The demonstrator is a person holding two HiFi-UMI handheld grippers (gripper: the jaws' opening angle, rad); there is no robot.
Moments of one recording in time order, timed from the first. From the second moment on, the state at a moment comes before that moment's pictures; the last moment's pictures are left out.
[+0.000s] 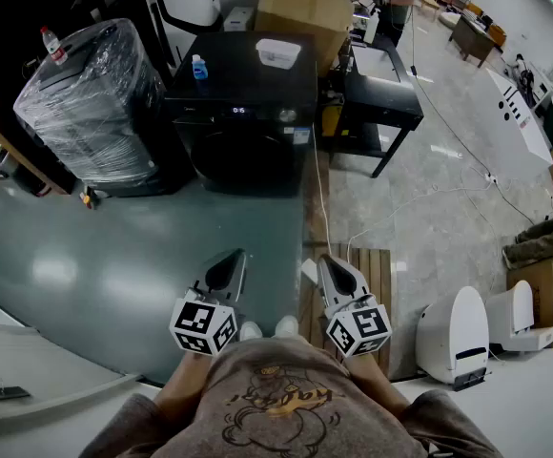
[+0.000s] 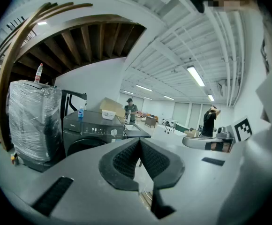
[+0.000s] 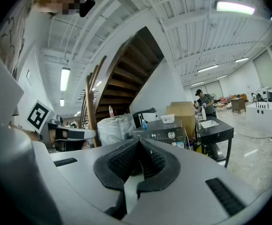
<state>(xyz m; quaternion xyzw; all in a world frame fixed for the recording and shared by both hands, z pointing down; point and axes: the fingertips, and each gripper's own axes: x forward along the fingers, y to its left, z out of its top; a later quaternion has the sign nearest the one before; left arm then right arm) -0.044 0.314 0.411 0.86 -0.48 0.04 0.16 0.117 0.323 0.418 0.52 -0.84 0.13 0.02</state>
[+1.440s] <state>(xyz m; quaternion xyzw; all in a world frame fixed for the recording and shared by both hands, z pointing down) -0.052 0.094 0.422 0.88 -0.46 0.03 0.16 0.094 0.114 0.444 0.54 -0.83 0.14 0.01</state>
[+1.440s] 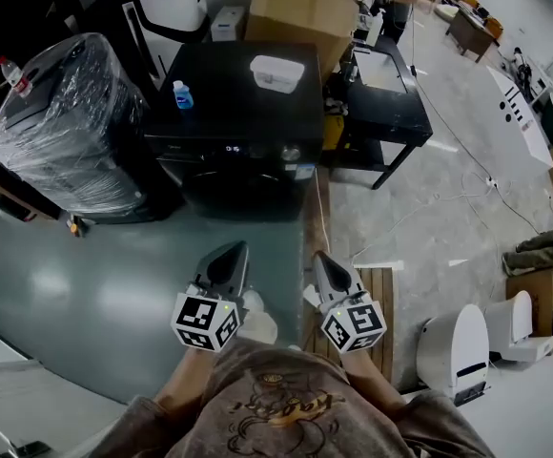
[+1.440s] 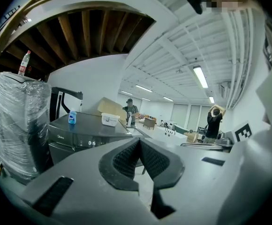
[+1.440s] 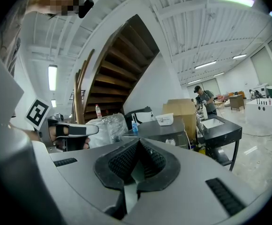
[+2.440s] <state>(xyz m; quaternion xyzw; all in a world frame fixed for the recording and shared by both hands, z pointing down) -0.025 -0.043 0.422 0.89 -0.41 0.03 0.18 0.101 -0.027 0.448 0.56 -0.82 0.13 0.04</state>
